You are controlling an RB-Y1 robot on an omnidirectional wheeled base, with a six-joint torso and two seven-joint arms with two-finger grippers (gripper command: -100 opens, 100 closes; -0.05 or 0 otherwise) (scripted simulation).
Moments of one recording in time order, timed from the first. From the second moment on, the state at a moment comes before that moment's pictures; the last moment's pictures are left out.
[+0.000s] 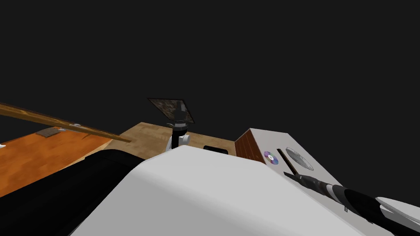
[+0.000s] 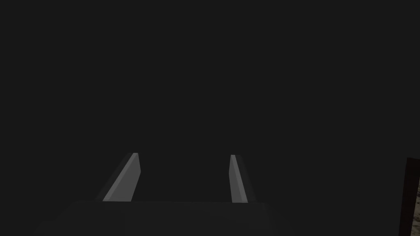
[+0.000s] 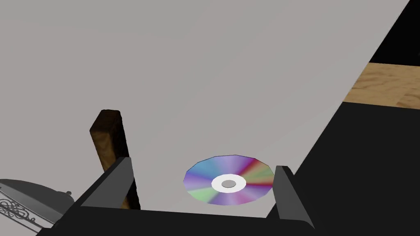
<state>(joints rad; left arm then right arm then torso) 0.46 0.02 0.05 -2.33 -0.12 -0.47 -0.14 0.27 -1.23 0.45 -0.73 0.80 -0.82 -0.20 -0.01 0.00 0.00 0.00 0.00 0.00</state>
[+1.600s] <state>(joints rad) 0.46 0.02 0.05 -2.33 -0.12 -0.47 -0.14 0.25 -1.21 0.51 -0.53 0.78 -0.83 -0.30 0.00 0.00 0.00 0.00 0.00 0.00</state>
